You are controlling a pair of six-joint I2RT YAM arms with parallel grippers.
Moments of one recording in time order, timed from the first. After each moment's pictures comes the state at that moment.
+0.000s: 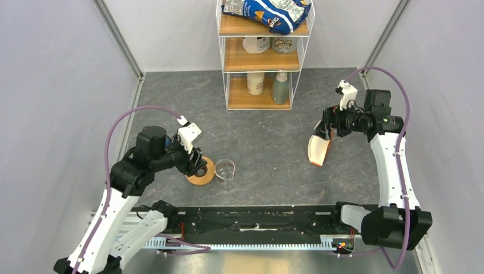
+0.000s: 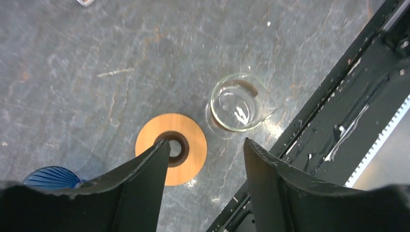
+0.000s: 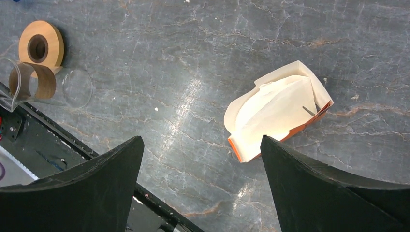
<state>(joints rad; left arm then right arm) -0.43 0.69 1.01 -0.90 0.36 0.24 -0.15 1.17 1.18 -0.89 -0.65 -0.28</state>
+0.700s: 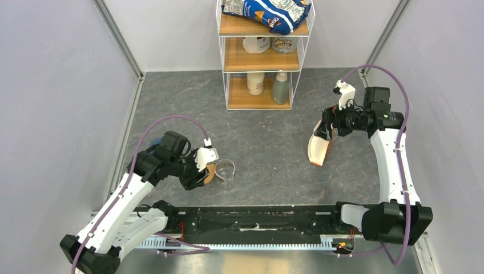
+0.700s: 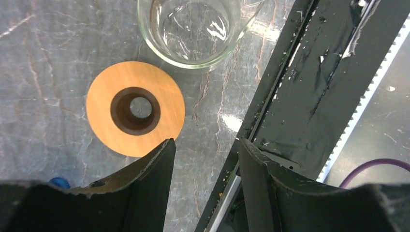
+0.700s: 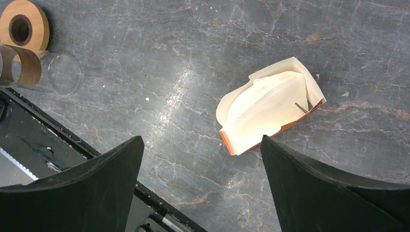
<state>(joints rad) -0.48 0.82 0.90 -1.12 0.41 0.59 -0.14 1.21 1.23 -0.96 -0.63 -0.37</state>
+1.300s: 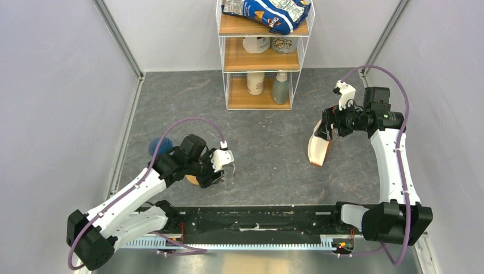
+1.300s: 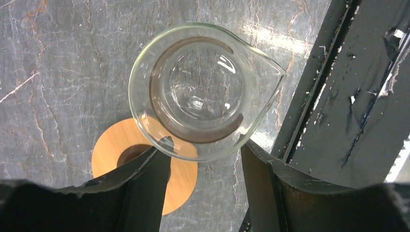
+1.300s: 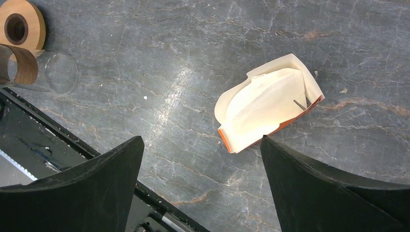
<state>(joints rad) -0.66 0.92 0.73 -0.76 0.32 0.50 -0.14 1.21 1.23 -0.97 -0.62 -0.37</state>
